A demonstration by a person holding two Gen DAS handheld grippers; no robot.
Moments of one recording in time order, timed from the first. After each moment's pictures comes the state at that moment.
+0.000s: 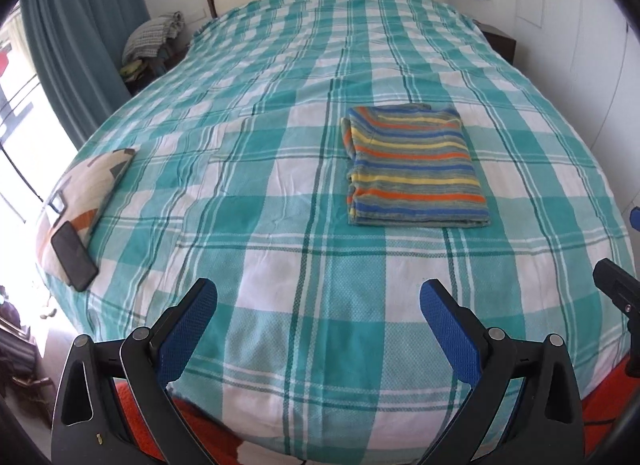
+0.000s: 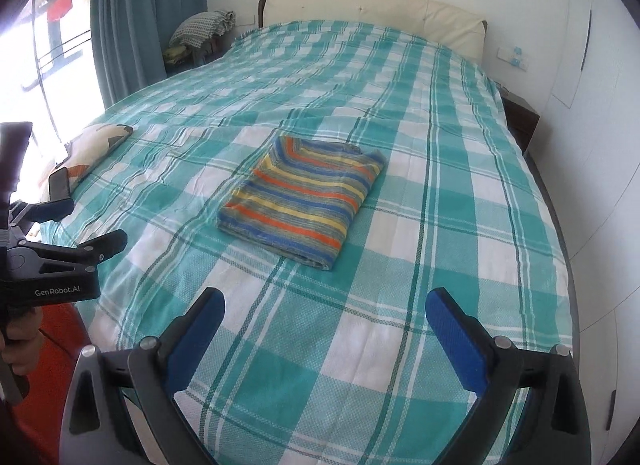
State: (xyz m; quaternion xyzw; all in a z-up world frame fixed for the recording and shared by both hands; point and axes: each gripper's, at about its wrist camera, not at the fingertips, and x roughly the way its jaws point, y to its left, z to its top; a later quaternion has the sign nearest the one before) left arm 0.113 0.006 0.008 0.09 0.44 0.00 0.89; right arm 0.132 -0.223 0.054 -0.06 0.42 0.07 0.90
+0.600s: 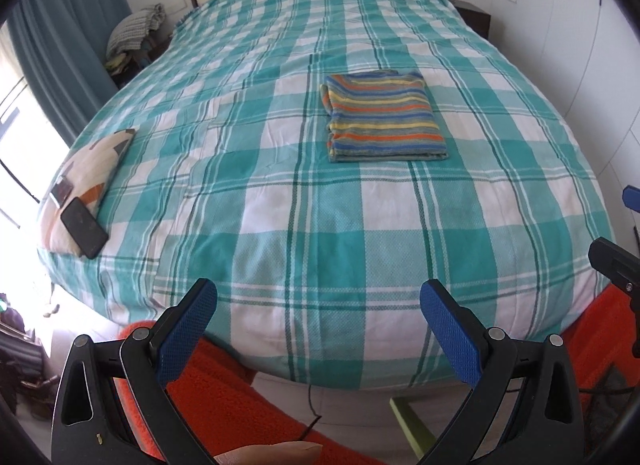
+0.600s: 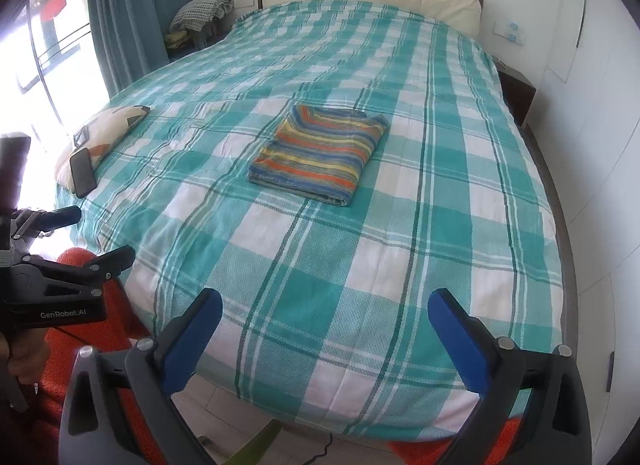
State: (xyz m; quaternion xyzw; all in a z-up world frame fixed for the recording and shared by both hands) left arm 0.020 0.013 0.030 0.10 0.47 -0.03 0.87; right arm 0.046 -0.214 0.083 -0.04 0.47 0.07 0.88
